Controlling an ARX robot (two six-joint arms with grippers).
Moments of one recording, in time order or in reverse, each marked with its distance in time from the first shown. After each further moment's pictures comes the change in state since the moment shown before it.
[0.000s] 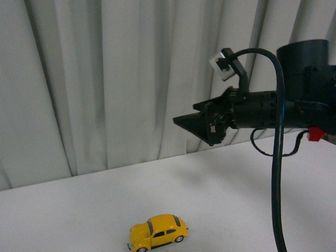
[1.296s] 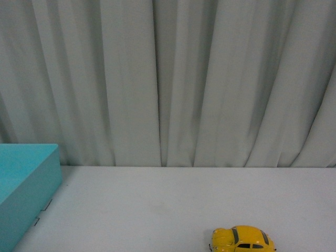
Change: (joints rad) left arm 0.000 0.000 0.000 0.000 0.000 0.000; right arm 0.152 -1.920 -0.991 -0.604 0.880 0.249
